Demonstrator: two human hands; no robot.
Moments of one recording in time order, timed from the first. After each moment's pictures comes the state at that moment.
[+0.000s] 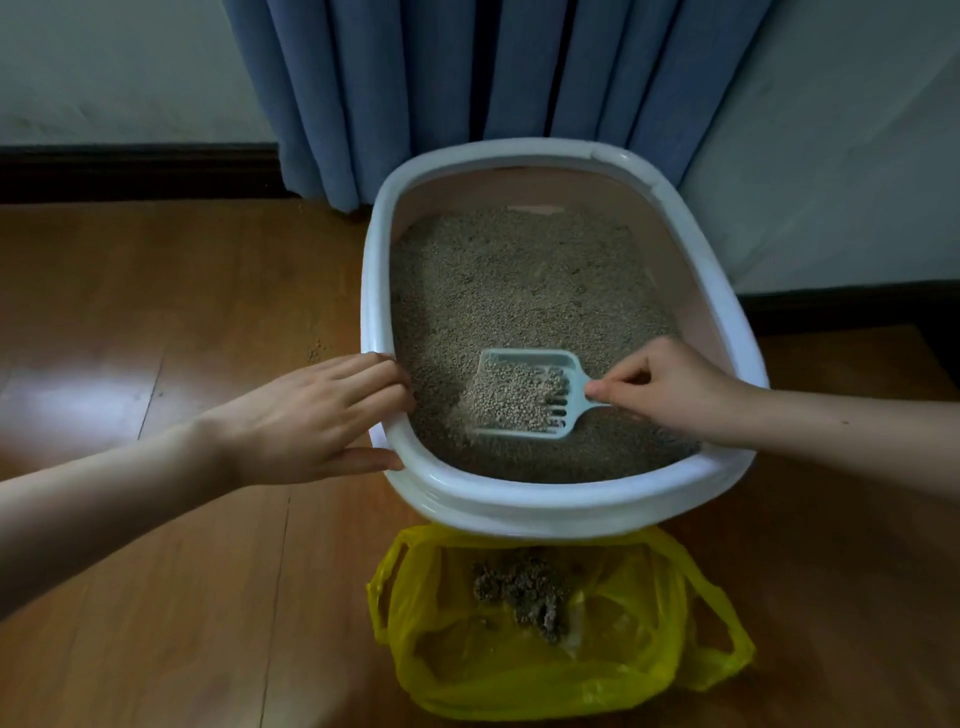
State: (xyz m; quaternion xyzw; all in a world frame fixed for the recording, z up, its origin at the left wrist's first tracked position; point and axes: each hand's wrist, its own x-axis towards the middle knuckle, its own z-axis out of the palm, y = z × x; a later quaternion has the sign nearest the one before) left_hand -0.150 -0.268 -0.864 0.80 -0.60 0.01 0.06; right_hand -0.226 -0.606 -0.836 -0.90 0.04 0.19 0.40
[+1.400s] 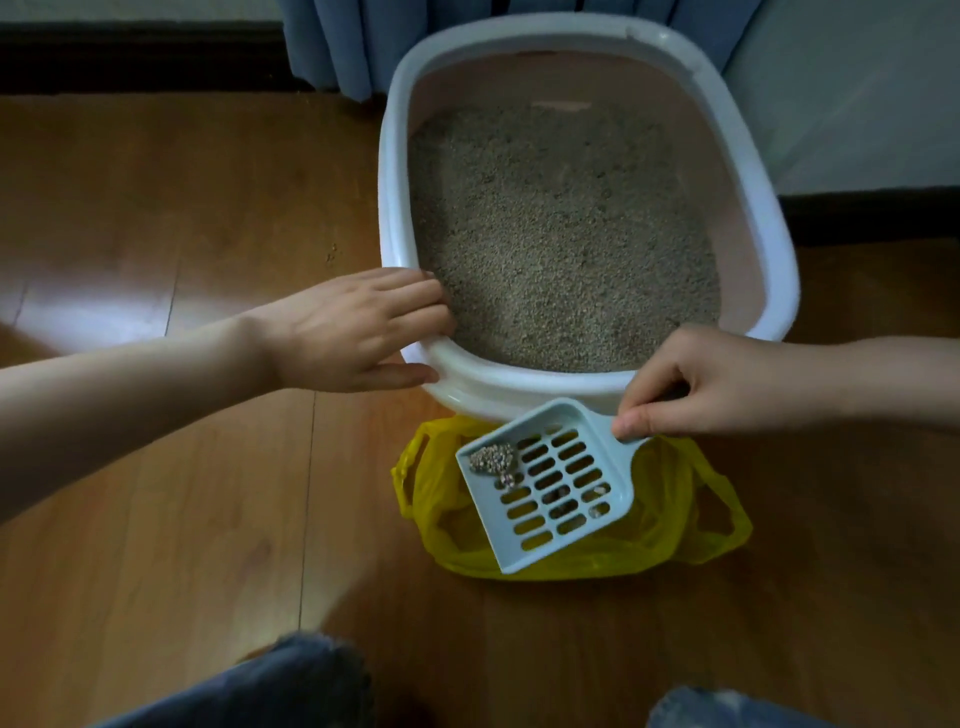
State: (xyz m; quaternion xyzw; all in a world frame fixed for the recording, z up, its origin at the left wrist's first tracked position) left_hand -0.172 -0.276 -0.861 0.77 -0.64 0.01 0.07; right_hand -0.287 -0.578 -0.806 -0.87 -0.15 0.35 0.32
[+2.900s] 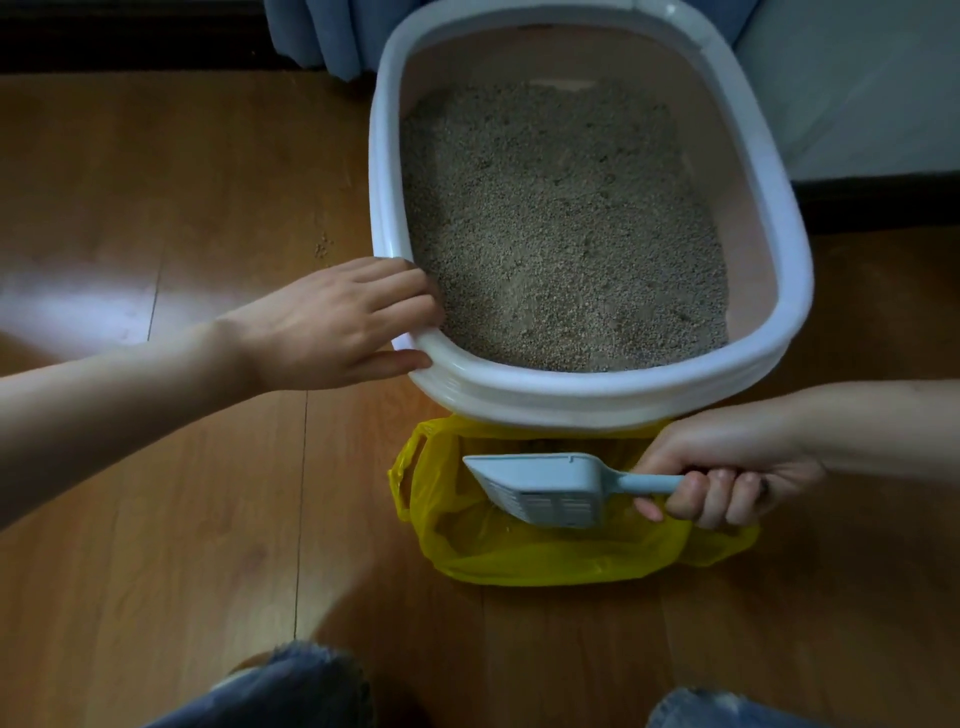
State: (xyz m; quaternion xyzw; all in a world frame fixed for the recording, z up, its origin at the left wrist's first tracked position) left_hand -0.169 -0.273 -0.868 0.77 -0.62 0.02 0.10; right_hand -0.308 -0.585 -0.865 -0.60 0.21 0.69 0.34
